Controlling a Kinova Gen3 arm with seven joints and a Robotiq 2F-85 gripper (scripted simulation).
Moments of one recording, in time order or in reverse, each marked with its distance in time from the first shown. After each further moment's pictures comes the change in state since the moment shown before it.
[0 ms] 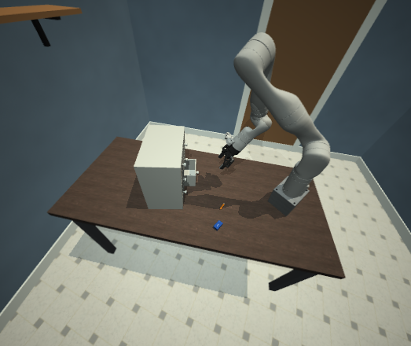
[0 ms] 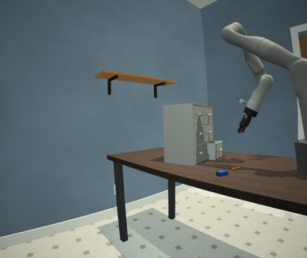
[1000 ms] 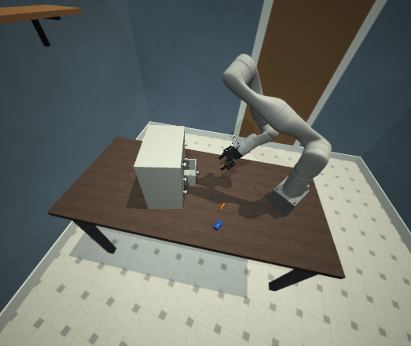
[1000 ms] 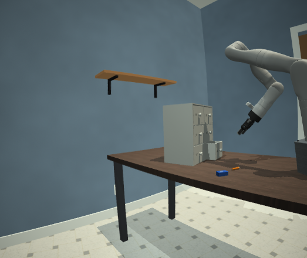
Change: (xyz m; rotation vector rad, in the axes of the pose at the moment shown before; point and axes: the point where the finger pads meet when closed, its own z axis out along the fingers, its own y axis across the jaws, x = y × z) arm -0.004 0.001 0.008 0.002 0.221 0.003
